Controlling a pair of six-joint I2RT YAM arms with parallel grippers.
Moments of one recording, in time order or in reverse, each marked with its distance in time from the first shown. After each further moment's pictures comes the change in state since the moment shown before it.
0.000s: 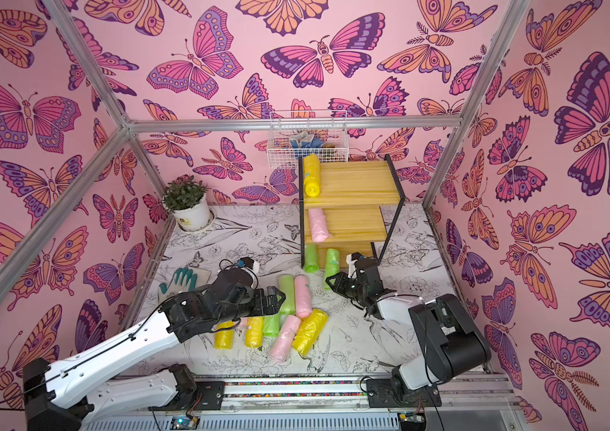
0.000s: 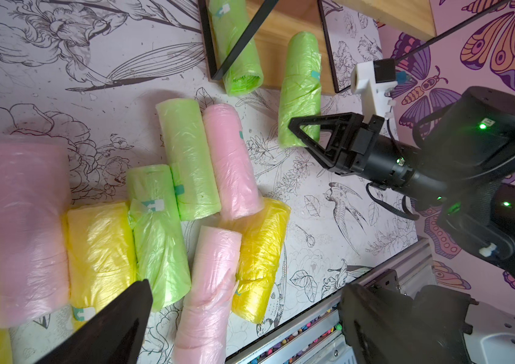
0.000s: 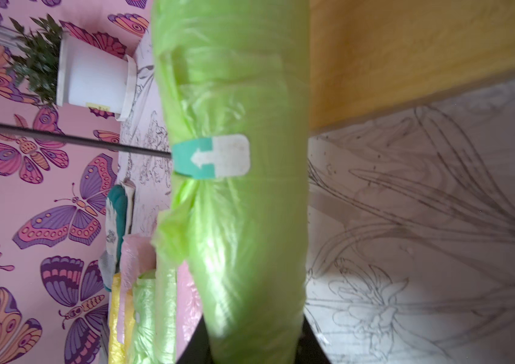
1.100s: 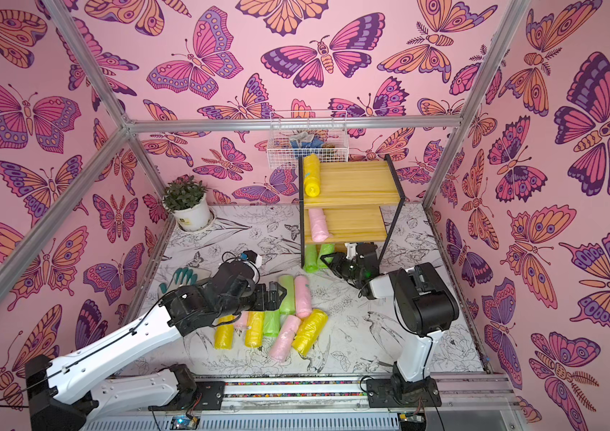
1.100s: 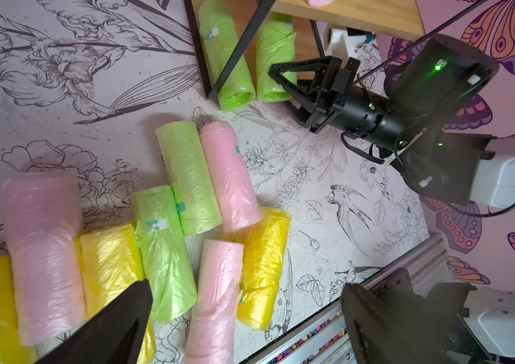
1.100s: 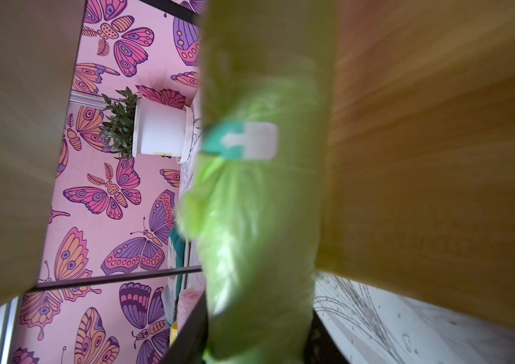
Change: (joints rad) left arm 0.013 0.043 0.082 -0.042 -0.004 0.093; right arm -0.071 0.299 0.206 0.256 -0.149 0.142
